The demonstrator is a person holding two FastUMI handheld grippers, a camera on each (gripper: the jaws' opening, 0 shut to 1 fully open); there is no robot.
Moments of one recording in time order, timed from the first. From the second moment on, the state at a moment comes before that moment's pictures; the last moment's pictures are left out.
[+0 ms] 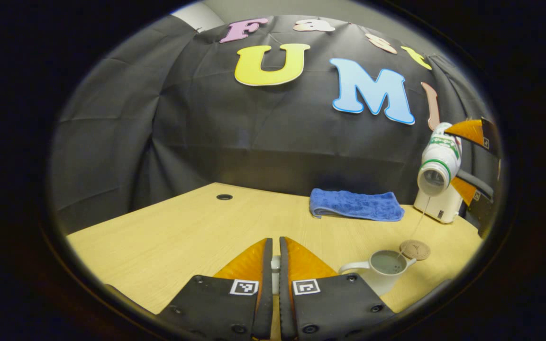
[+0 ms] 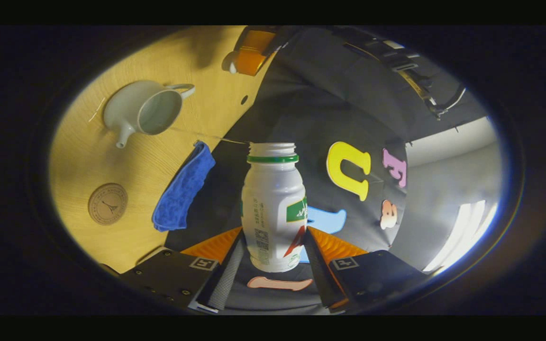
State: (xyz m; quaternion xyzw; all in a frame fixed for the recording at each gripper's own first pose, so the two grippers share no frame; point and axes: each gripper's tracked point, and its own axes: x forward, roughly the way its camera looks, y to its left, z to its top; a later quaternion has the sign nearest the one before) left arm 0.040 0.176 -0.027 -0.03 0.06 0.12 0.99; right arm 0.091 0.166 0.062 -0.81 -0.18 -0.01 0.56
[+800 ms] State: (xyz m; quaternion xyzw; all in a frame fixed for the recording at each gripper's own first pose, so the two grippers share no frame) left arm 0.048 0.130 -0.020 -0.05 0.04 0.04 1.00; right arm 0.086 0.110 -0.013 -0.31 0.03 0.08 0.95
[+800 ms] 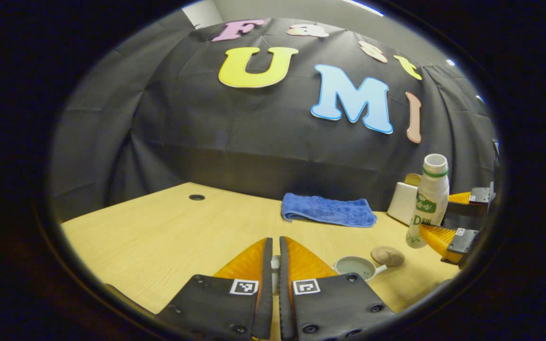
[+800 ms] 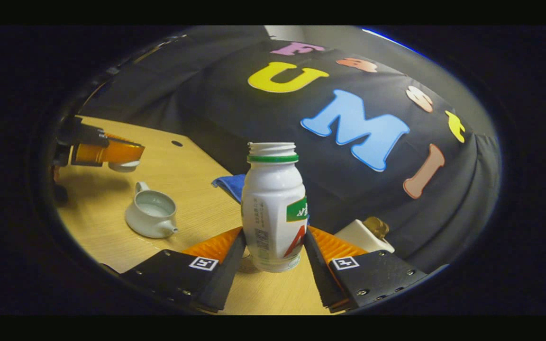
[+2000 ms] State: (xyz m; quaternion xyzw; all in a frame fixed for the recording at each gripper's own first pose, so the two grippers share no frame) left arm 0.075 0.016 -0.023 0.03 0.03 -0.03 1.00; right arm 0.069 0.026 -0.012 -0.15 0.03 0.07 0.99
